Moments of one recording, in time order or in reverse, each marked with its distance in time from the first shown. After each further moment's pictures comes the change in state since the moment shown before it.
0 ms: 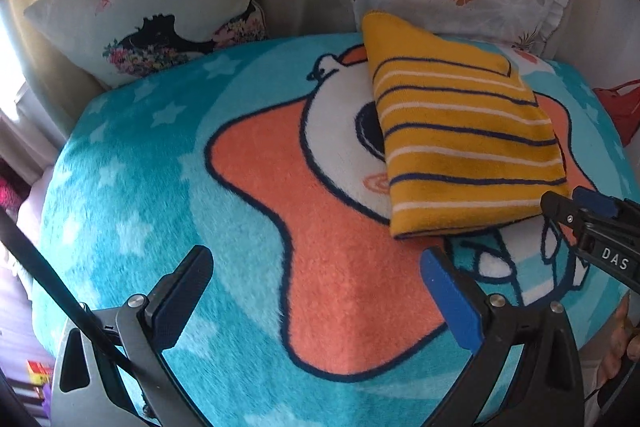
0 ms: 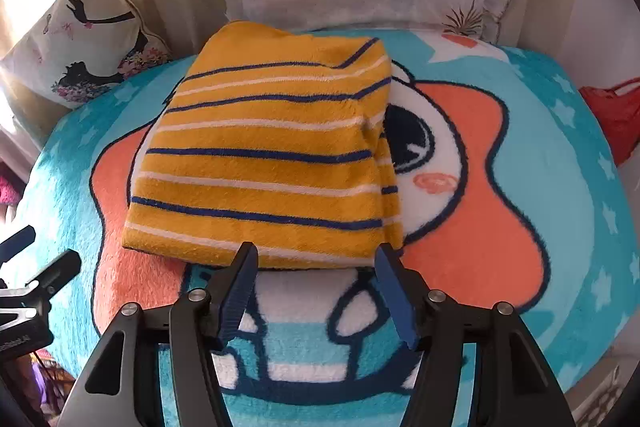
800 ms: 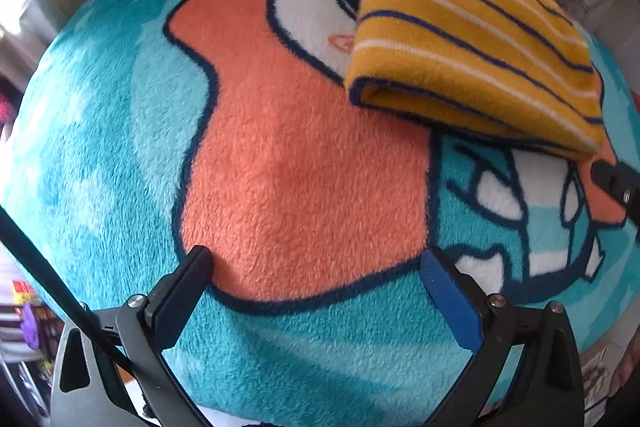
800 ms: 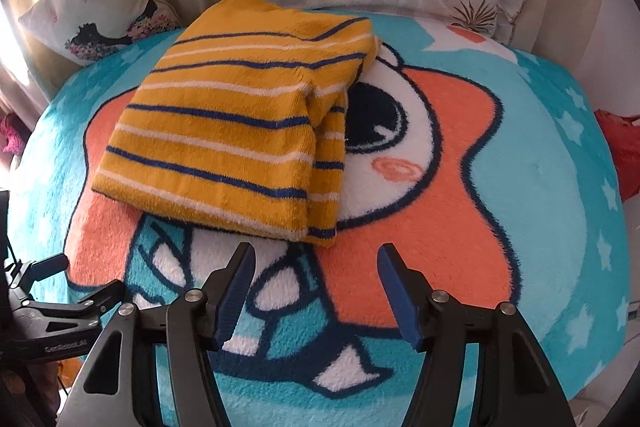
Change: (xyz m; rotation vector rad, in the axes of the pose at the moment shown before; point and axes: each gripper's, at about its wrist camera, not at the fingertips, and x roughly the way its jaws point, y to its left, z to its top) left arm 0.050 -0.042 -0.052 -0.177 0.249 0.025; right arm 0.007 -0.040 -0.014 -0.136 0.055 0.025
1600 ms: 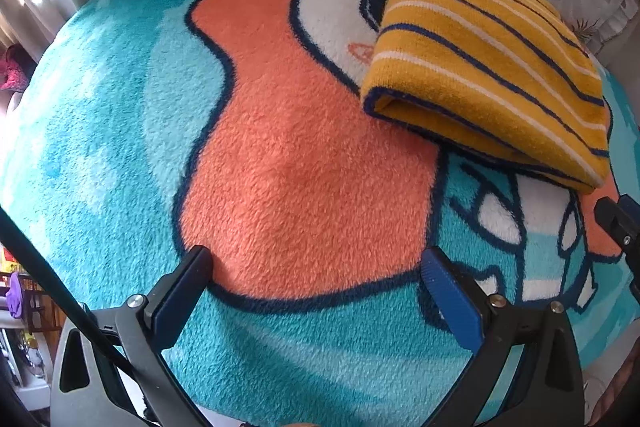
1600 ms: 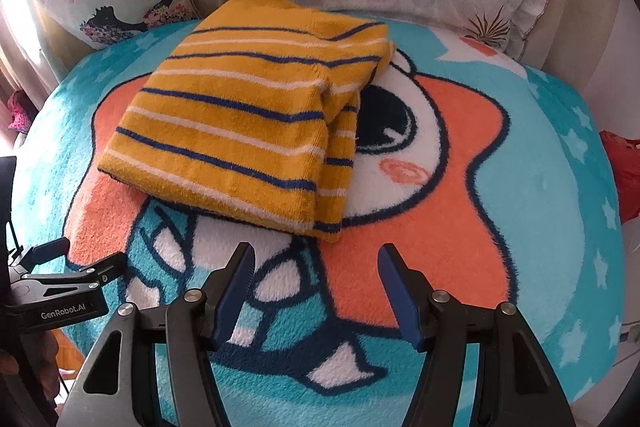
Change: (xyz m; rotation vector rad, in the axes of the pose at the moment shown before) left arm 0.002 0.002 -0.005 -0.099 -0.029 0.009; right arm -0.007 0.006 -0.005 -0.051 -0.025 0.007
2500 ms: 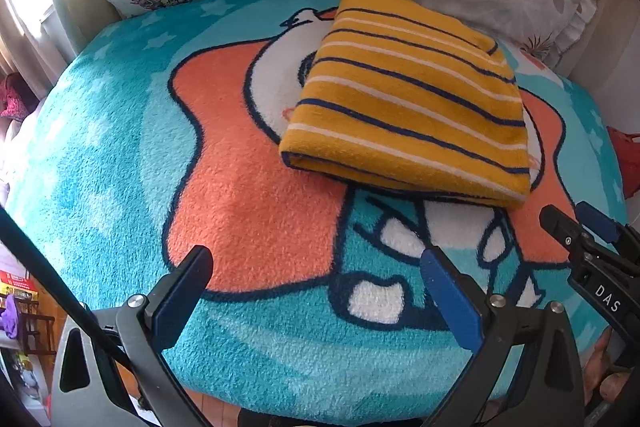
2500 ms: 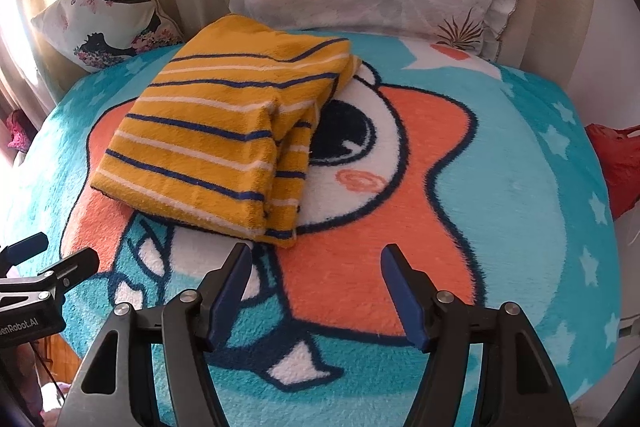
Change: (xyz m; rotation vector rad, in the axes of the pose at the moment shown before) left arm -0.057 -0.040 -0.002 0.046 -0.135 -0.038; right arm -0.013 -0.032 -0.005 0.036 -0.055 -0.006
